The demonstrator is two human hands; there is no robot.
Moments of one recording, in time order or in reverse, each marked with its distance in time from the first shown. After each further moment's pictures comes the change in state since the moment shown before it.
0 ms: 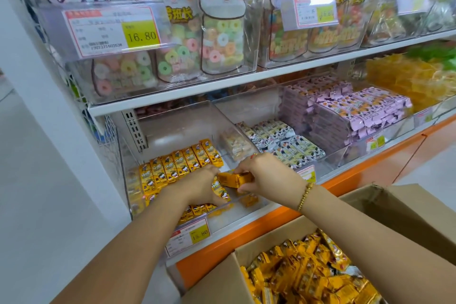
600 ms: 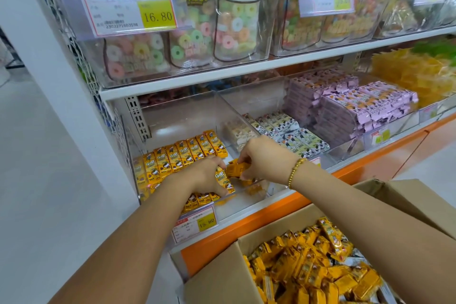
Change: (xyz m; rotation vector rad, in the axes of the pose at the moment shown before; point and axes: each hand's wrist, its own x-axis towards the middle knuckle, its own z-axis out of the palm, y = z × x) left_hand -0.007 -0.001 -0.004 -0.149 -0.009 -0.044; right_hand 0.020 -0.016 -0.011 -0.016 -0.123 0.125
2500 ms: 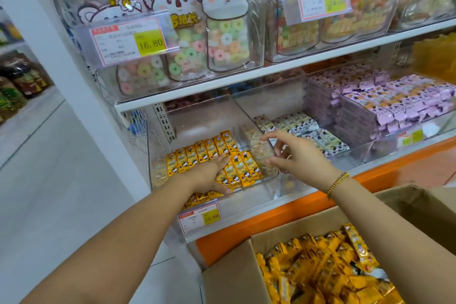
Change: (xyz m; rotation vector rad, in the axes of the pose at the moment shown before) left_hand -0.010 -0.007 -0.002 0.180 -0.075 -0.074; right_hand -0.027 0.067 0.017 0.612 0.351 -0.146
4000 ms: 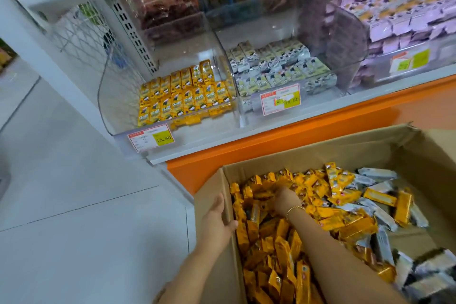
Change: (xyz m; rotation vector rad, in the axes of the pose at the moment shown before) left_hand -0.085 0.146 0.251 -0.774 0.188 -0.556; right_hand -0.171 0.208 0.178 -0.183 -0.463 0.863
